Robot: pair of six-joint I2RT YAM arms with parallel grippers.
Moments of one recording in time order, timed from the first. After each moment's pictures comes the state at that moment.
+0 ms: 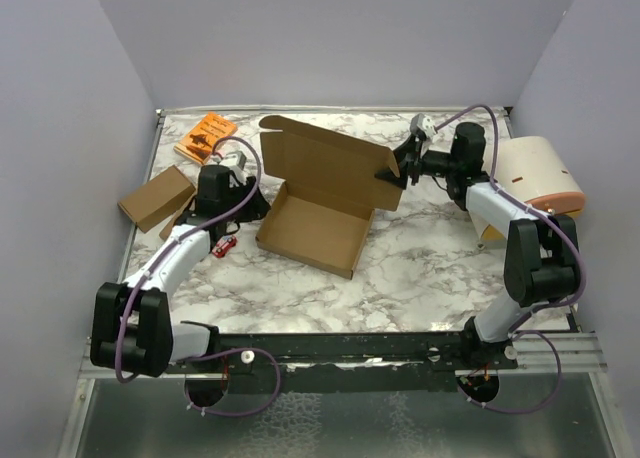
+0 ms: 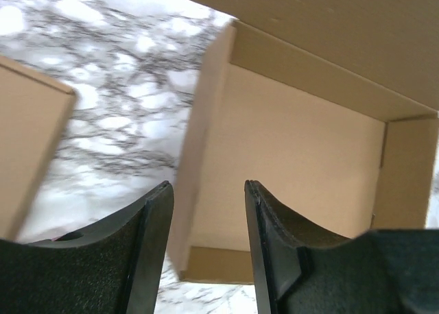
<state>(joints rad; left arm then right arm) -0.21 1.27 0.72 -0.07 0.23 -0.35 0.12 1.65 1.03 0.42 -1.15 -0.18</state>
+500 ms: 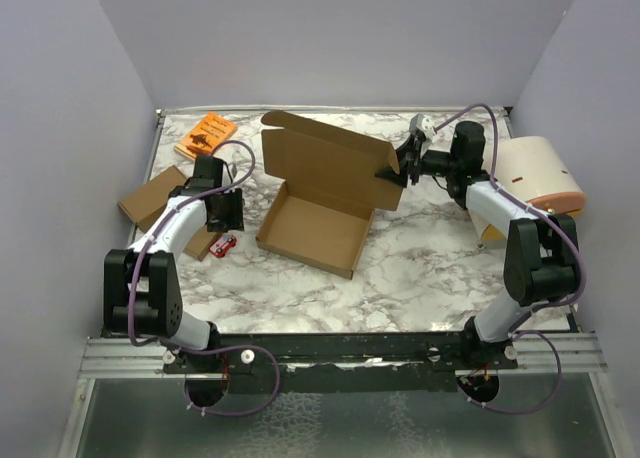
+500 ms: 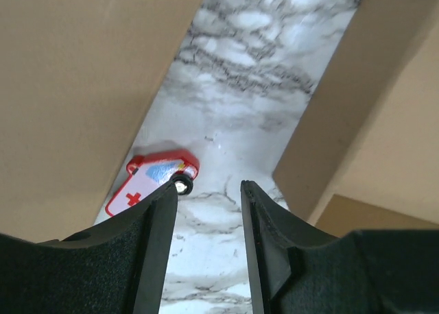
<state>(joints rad) -0.07 1.45 0.96 -0.58 0.11 -0.15 0.12 1.65 1.04 0.38 -1.17 -0.23</state>
